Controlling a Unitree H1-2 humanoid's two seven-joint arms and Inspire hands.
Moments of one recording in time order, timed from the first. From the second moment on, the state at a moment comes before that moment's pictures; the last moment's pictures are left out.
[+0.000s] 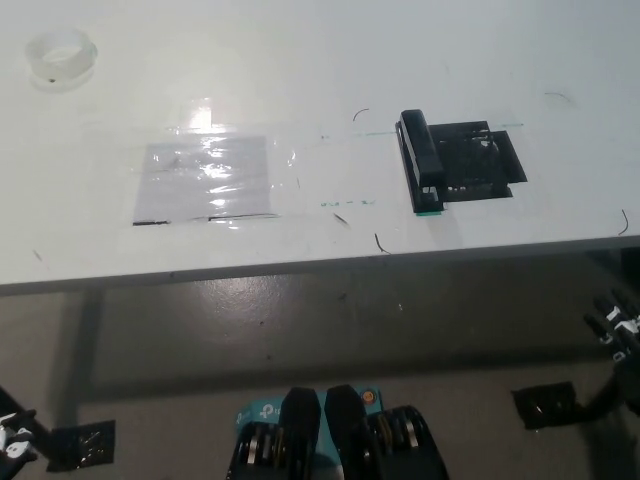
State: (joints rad) left_arm 0.10 0.35 0.29 0.17 -0.14 0.05 -0.11; right_arm -0.24 -0.01 -0.51 0.10 0.60 0.43 -0.02
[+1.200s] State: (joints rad) left_arm 0.10 0.35 0.29 0.18 -0.15 0.04 -0.12; right_arm -0.40 0.04 -0.11 -0.05 1.14 0.47 -0.36
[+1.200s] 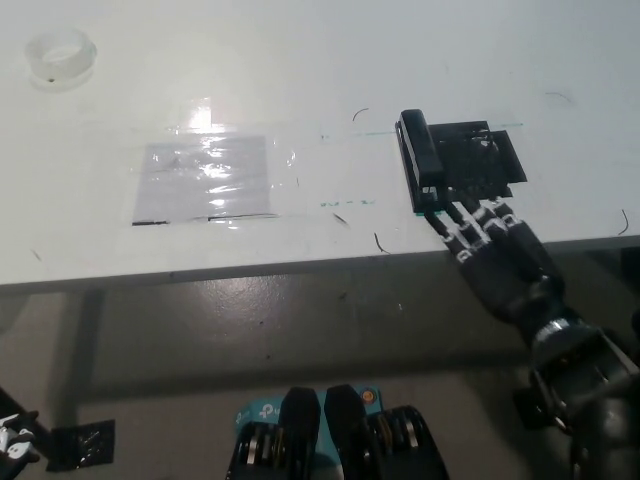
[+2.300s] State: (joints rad) left_arm 0.08 0.35 0.29 0.17 -0.15 0.05 -0.12; right_arm -0.59 0.16 -0.35 0.28 1.03 0.43 -0.37
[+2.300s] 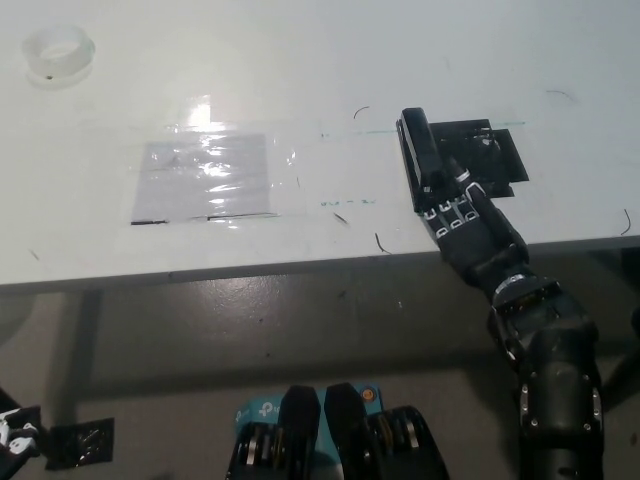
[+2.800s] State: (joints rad) left_arm 0.08 0.35 0.29 0.17 -0.15 0.04 -0.12; right_arm -0.59 0.18 -0.40 0.31 0.98 0.42 -0.39
